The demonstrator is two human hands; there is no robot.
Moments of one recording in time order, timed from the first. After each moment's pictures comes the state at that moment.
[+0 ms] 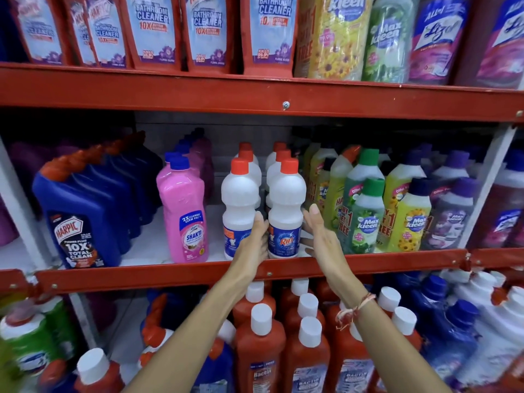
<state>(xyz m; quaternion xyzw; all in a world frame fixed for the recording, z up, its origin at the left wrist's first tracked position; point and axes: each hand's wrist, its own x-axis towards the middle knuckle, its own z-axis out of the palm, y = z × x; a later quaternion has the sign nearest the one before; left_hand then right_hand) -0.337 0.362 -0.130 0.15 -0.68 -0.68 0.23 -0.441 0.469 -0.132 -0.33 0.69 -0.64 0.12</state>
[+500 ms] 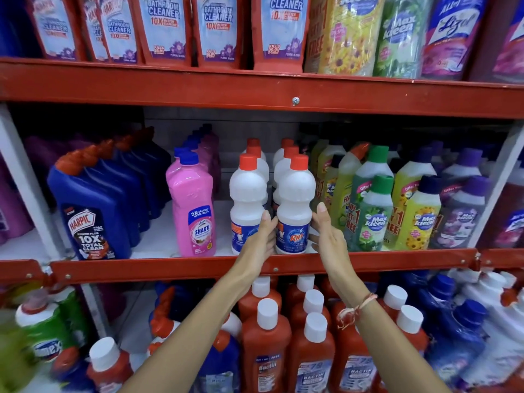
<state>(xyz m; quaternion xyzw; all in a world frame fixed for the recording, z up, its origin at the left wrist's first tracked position) -0.323 0.368 -0.124 0.14 -0.69 -0.67 0.23 -0.430 0.469 -0.133 -0.28 0.68 -0.67 0.08</state>
